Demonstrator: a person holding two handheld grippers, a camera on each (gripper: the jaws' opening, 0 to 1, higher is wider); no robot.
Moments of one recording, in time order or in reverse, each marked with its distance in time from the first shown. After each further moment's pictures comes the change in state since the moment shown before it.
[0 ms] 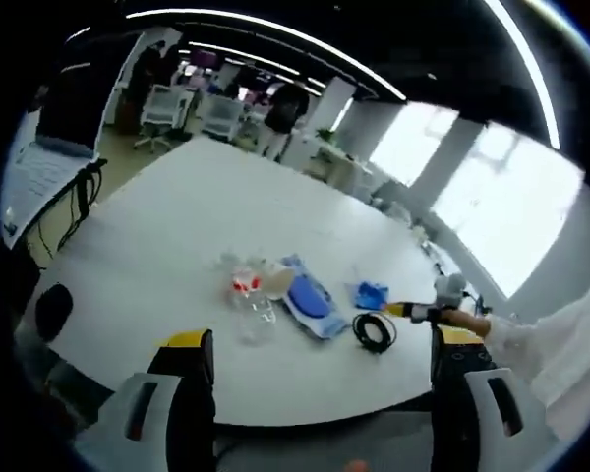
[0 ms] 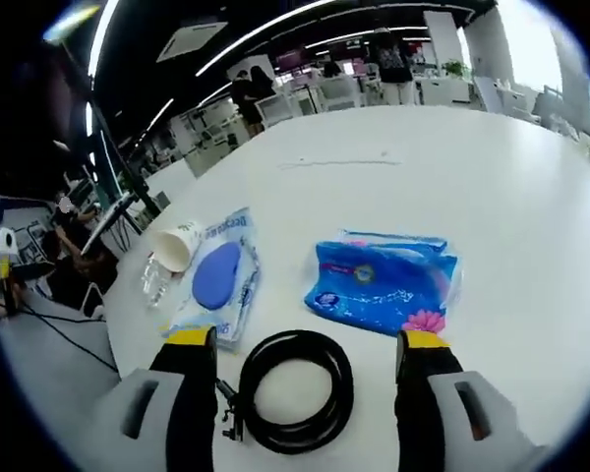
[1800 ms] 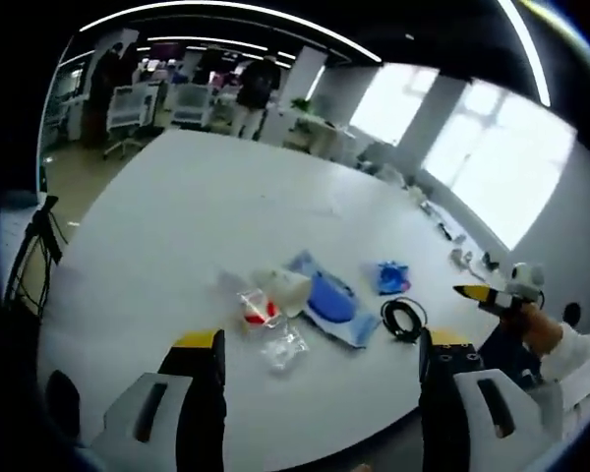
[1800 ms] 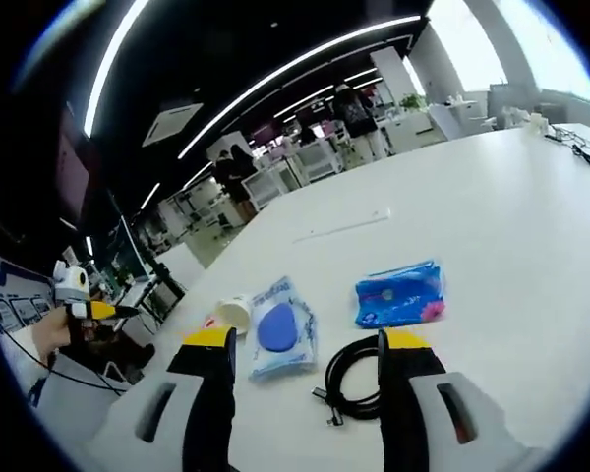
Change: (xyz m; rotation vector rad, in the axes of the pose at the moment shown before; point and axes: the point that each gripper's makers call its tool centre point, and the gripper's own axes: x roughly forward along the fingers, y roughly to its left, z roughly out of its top) left arm 0.080 0.048 0.012 0.240 0.263 0.008; right arm -0.088 0.071 0.015 0.171 -0.253 -0.053
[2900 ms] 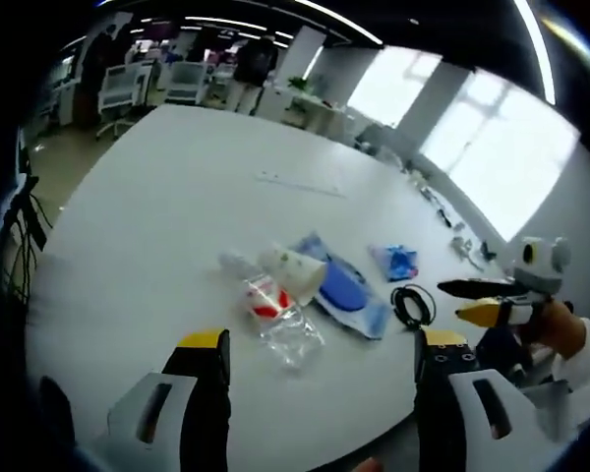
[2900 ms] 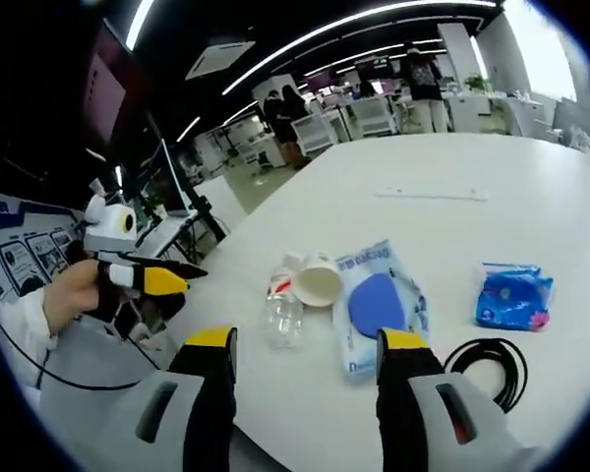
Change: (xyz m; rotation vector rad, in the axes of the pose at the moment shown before) left arm 0.023 0.030 -0.013 -0.089 0.054 -0.012; right arm 0.088 0.148 -0.046 -0.213 0.300 0.155
